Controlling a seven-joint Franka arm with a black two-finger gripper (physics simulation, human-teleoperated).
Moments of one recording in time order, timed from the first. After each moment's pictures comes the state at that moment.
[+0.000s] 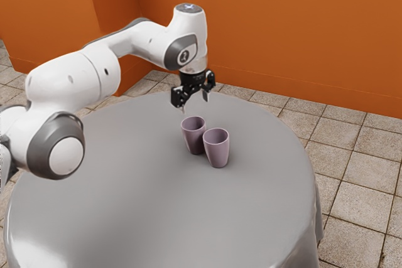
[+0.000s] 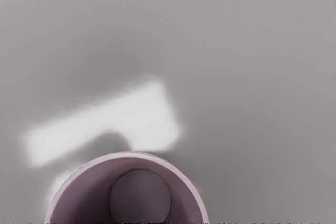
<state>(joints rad) -0.08 0.86 -0.05 -0.91 0.19 1.83 -1.34</state>
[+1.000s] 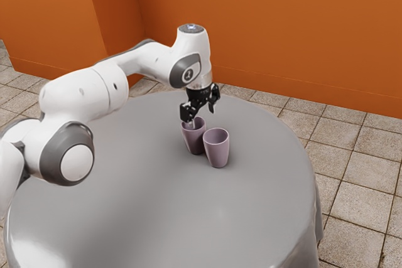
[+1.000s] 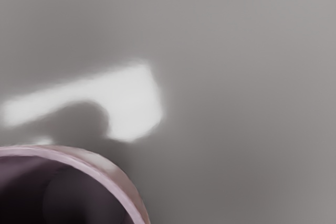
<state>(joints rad) -0.03 0.99 -0.13 -0.84 0.21 1.91 -1.45</state>
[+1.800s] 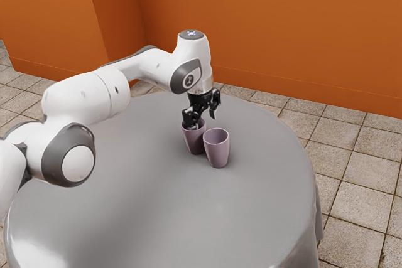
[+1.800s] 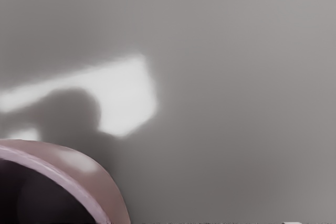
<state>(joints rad) -0.01 1.02 -0.17 -0.84 0.22 1.95 -1.47</state>
